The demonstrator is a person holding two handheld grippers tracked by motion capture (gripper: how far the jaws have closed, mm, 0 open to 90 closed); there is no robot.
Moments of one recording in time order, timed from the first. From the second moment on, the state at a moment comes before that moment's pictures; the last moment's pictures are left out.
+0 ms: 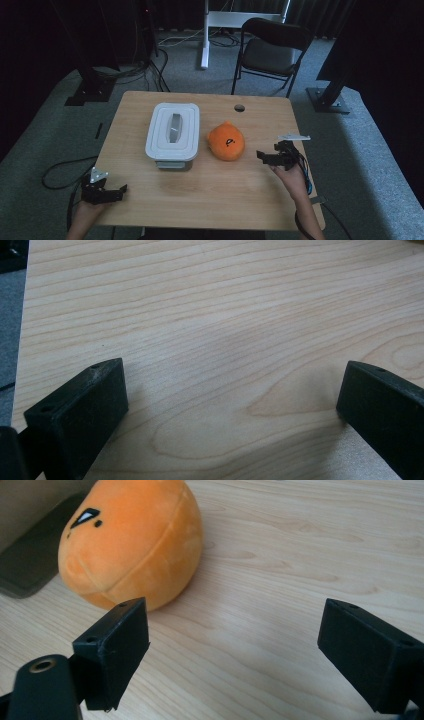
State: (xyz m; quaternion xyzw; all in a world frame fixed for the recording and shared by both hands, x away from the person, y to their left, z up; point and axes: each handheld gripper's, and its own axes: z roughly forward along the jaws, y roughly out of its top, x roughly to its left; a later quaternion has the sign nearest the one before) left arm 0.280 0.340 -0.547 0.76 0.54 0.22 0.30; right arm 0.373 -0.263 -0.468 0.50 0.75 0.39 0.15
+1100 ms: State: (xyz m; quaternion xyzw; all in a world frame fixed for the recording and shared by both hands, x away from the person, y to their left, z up) left arm 0.280 0.340 -0.547 0.76 0.54 0.22 0.30; right arm 0.411 -0.214 -0.483 0.46 0.80 0.38 0.11
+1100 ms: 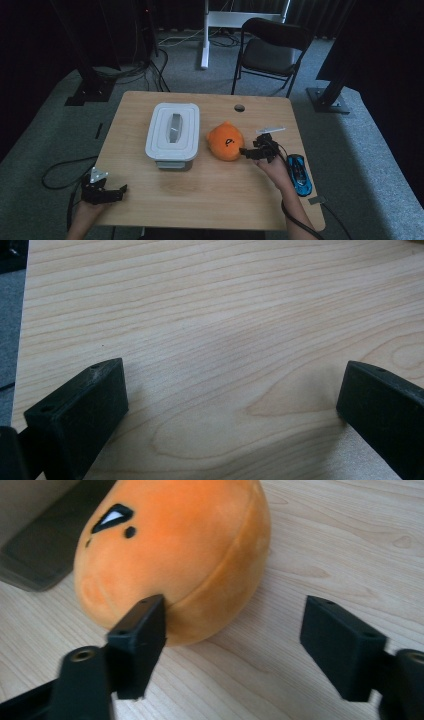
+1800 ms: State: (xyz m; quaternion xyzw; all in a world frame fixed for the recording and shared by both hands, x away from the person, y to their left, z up) left arm 0.280 0.340 -0.547 0.76 0.54 0.22 0.30; right arm 0.395 -0.205 -0.481 0.41 0.82 0.39 0.08
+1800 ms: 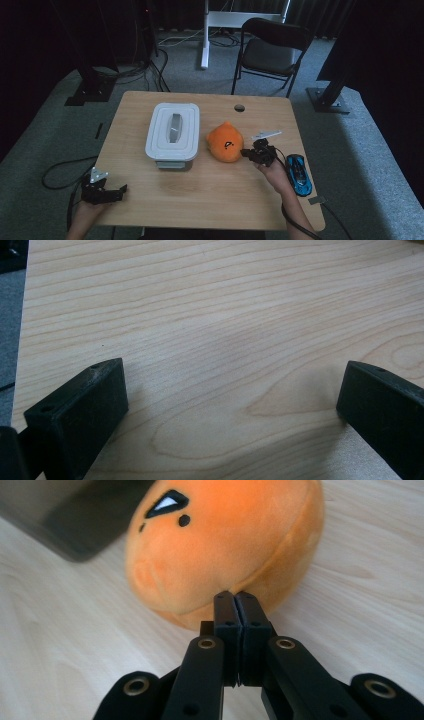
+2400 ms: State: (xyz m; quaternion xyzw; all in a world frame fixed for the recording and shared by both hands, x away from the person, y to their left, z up) left arm 0.280 0.340 -0.547 0.76 0.54 0.22 0.30; right arm 0.375 -0.170 -0.471 0.35 0.84 0.42 0.04
